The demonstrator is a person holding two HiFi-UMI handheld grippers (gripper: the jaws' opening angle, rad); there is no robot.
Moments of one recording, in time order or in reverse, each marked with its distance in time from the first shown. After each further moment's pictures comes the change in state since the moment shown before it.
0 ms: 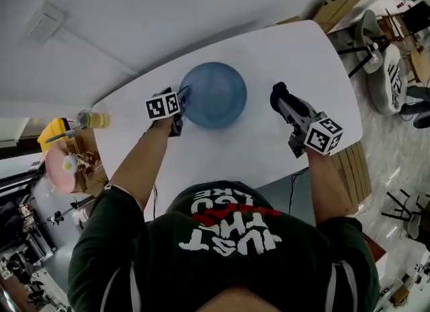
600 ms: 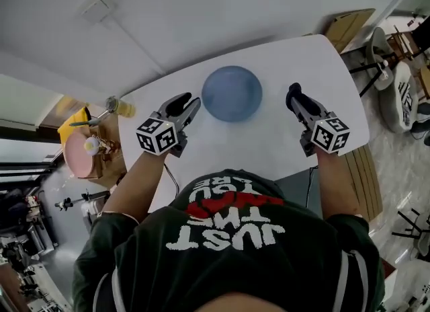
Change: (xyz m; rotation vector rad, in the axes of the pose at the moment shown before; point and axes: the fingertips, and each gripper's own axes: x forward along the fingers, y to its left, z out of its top) left arm -0.217 -0.110 0.039 0.292 -0.366 -0.362; right arm -0.023 0.045 0.018 -0.146 -0.010 -0.106
